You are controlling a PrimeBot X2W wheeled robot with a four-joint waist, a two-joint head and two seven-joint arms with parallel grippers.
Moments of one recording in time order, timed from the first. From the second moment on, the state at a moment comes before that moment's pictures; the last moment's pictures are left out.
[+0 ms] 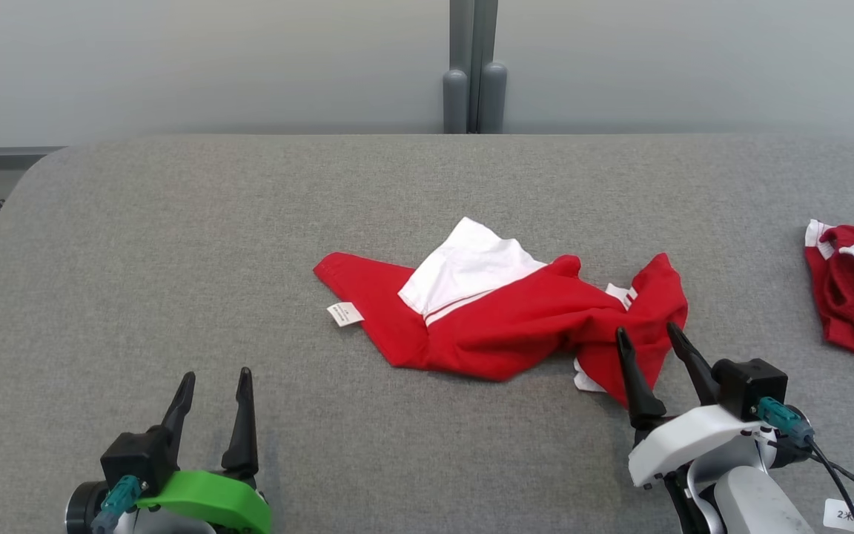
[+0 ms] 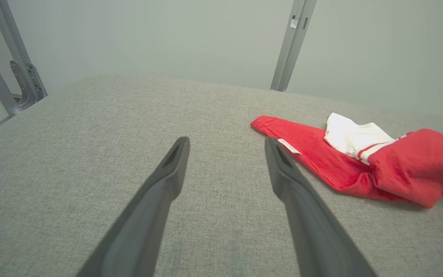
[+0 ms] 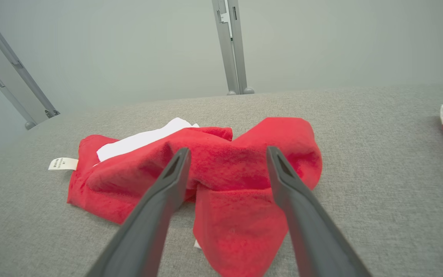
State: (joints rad) left arm -0.07 0.05 -0.04 0.36 -0.22 -0.12 -0.26; right arm -0.18 -0.05 0.10 0.42 0.23 0.13 -0.26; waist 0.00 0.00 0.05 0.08
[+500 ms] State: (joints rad) left arm -0.06 0.05 -0.08 0.36 -0.25 -0.12 -0.26; right arm -0.25 -0.05 0.15 0.38 0.18 0.13 -0.26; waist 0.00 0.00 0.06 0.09
